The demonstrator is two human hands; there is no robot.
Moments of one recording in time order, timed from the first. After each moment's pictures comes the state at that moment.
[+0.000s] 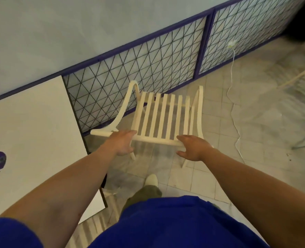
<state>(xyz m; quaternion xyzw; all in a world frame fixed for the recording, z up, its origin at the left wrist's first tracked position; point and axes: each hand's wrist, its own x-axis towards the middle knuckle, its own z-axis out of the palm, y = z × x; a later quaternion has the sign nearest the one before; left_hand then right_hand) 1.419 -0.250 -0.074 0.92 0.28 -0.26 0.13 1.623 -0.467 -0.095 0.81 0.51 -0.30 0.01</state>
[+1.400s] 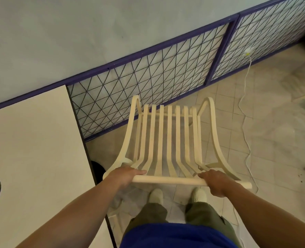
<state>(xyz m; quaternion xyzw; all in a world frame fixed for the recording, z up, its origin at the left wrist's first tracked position) 1.405 -0.161 -0.152 0.64 0.54 -0.32 0.44 1.657 -0.413 -0.146 0.78 0.49 -0.36 0.16</state>
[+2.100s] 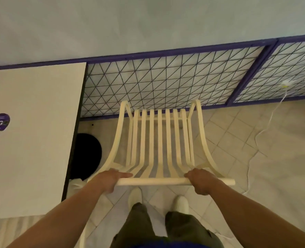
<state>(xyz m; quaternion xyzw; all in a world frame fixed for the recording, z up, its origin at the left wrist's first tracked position) 1.452 -0.310 -0.150 0.73 0.51 -0.33 0.32 1.790 -0.431 -0.146 0.65 0.66 -0.32 0.22</state>
